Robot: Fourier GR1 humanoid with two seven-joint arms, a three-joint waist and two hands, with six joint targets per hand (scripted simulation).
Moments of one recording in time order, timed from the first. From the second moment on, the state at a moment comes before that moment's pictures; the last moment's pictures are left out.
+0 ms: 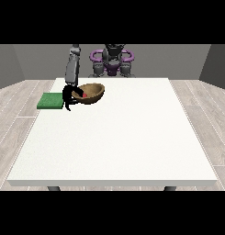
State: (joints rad) left arm -0.82 0.62 0.49 -1.33 0.37 -0.39 0.28; right arm -0.35 -0.22 -0.38 -0.78 -0.24 -0.07 -0.50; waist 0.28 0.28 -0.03
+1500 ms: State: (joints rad) left arm -0.57 0.75 0.61 -1.04 0.33 -0.48 -0.01; right arm -0.44 -0.67 -0.34 -0.81 -0.18 0.01 0.10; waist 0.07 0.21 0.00
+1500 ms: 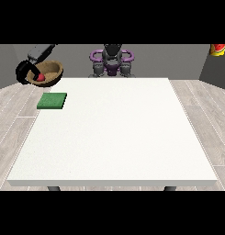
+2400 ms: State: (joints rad) left arm -0.56 0.79 0.60 -1.05 0.37 -0.48 -0.01; right arm -0.54 -0.66 -0.42 -0.60 -0.21 -0.05 0.04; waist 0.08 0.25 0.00
